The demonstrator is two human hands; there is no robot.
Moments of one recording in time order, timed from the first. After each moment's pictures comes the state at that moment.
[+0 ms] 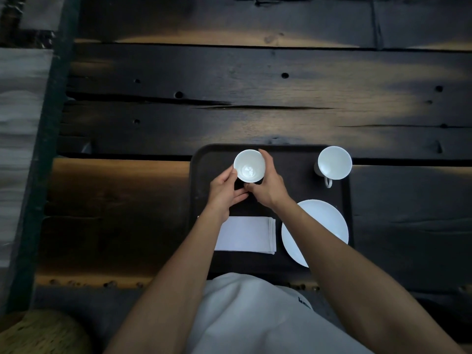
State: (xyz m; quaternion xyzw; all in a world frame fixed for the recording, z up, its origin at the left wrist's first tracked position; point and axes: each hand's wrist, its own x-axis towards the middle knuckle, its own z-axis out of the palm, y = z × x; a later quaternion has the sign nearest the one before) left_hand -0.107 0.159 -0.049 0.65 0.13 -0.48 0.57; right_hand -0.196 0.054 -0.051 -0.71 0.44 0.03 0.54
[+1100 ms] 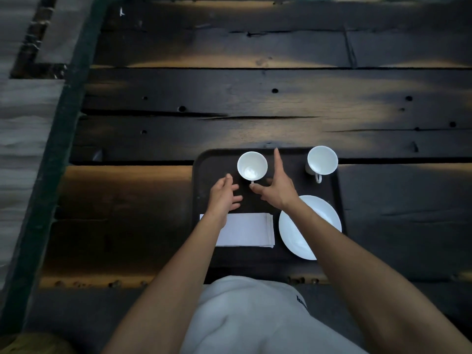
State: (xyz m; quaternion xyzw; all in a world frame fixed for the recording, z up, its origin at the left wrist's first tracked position) left_hand -0.128 0.183 -0.019 0.73 0.06 -0.46 0.50; right_hand -0.230 0.060 -0.013 -0.73 0.46 0.00 0.51
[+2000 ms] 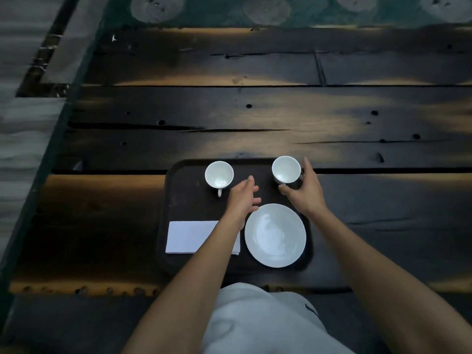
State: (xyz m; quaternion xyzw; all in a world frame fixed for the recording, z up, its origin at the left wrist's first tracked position) left_hand -0.229 0.087 0.013 0.70 0.01 -0.50 0.51; right_hand -0.351 -0.042 -0.004 -0.74 0.49 -0.10 0.44
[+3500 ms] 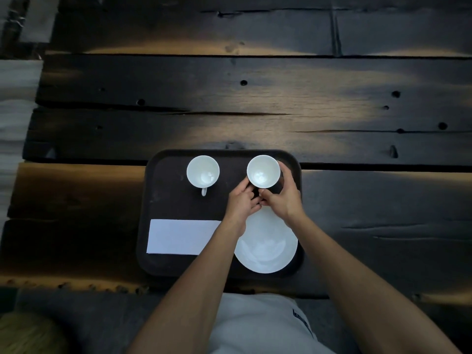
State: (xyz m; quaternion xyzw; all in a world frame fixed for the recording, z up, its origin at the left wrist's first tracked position) left_hand -0.243 0.049 -0.025 0.65 0.10 -0.52 0.55; right_hand -0.331 -0.048 -0.055 -0.64 0.49 -0.07 0.59
